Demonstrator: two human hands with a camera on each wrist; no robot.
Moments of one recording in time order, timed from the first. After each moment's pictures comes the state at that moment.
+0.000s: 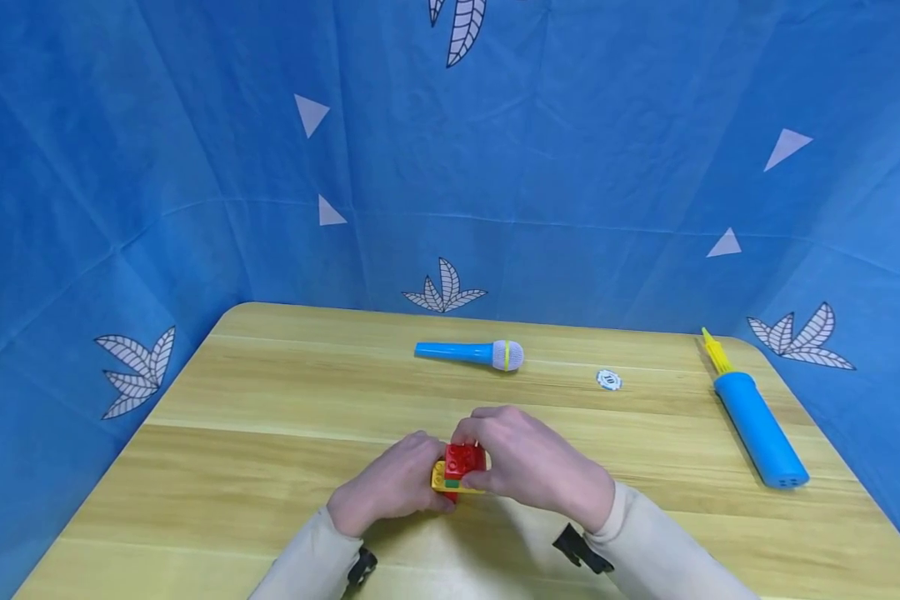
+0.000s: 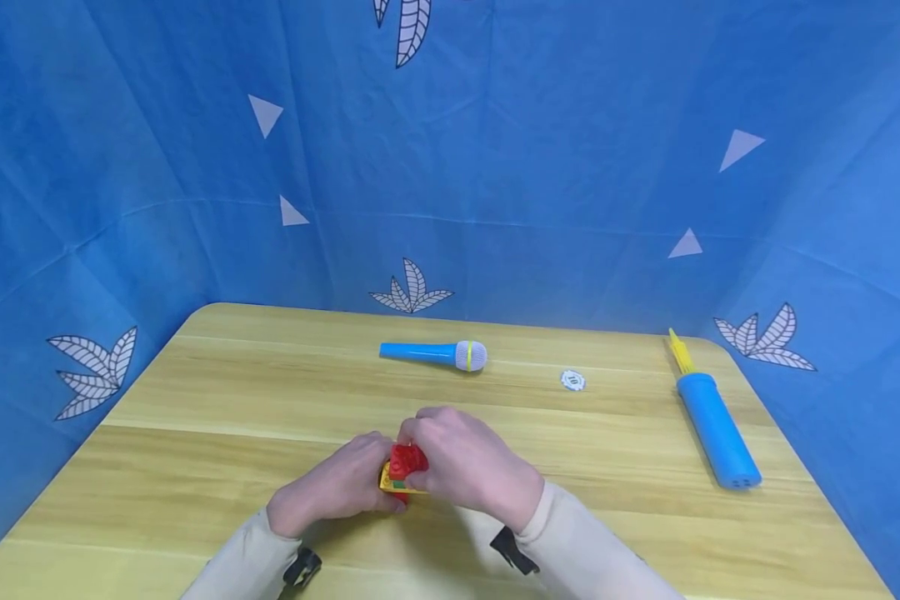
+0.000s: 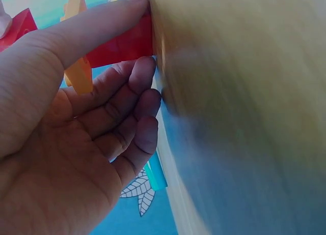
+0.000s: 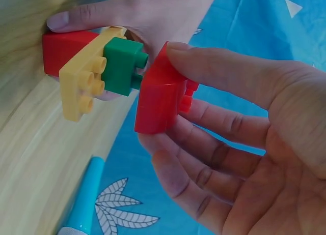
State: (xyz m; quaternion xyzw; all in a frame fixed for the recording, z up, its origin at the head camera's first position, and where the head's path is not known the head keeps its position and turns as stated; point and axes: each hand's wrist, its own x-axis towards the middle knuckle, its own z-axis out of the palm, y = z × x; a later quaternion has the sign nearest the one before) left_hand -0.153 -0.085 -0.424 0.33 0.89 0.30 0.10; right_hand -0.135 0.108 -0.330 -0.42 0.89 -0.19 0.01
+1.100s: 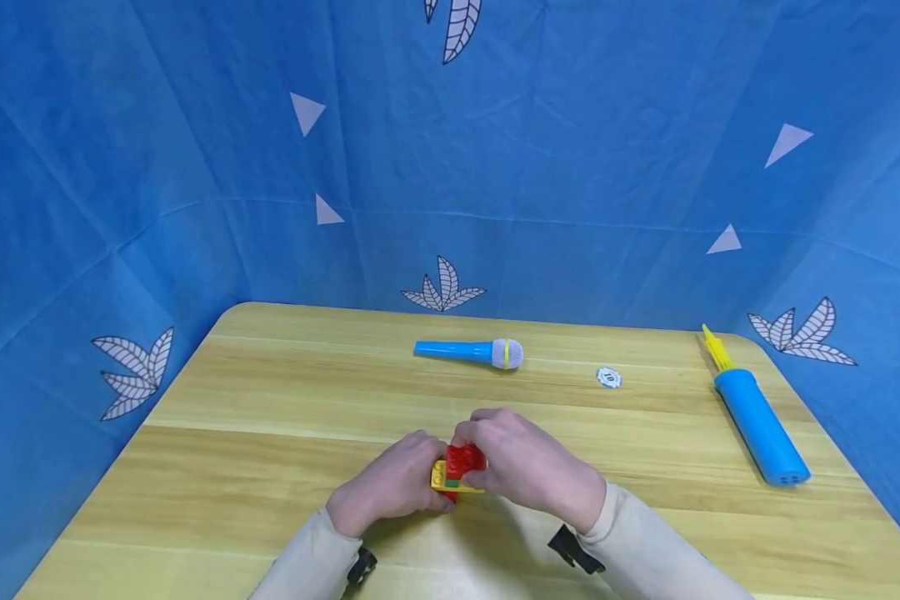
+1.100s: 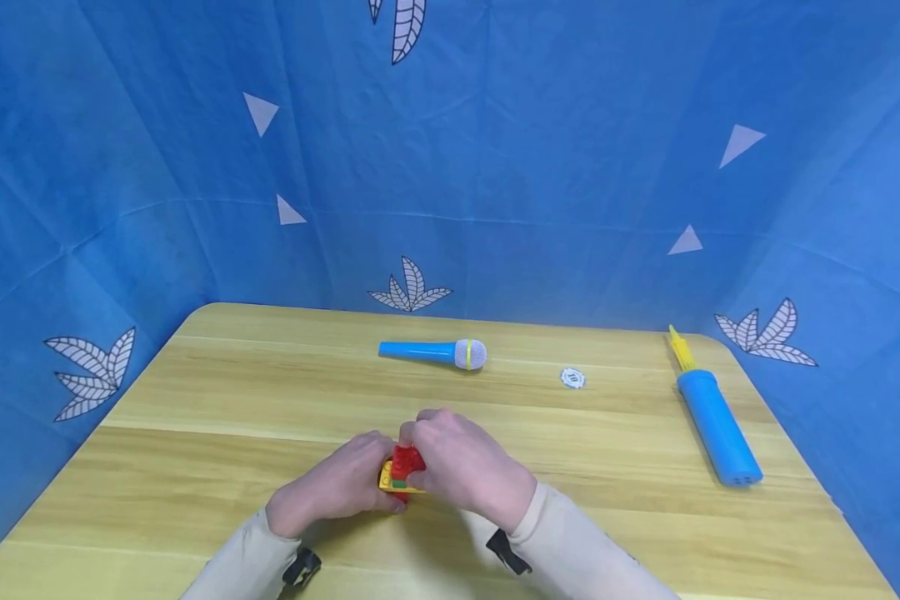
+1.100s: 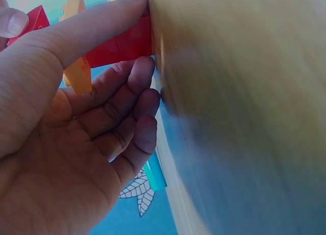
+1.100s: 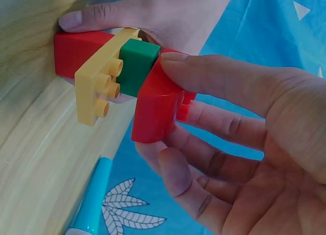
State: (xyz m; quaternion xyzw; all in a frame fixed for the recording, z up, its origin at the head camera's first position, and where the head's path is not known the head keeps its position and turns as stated) left_hand -0.151 -0.085 -0.422 0.31 0.90 0.29 0.11; right_hand -0.138 0.107 -0.340 -0.40 0.90 -0.19 0.03
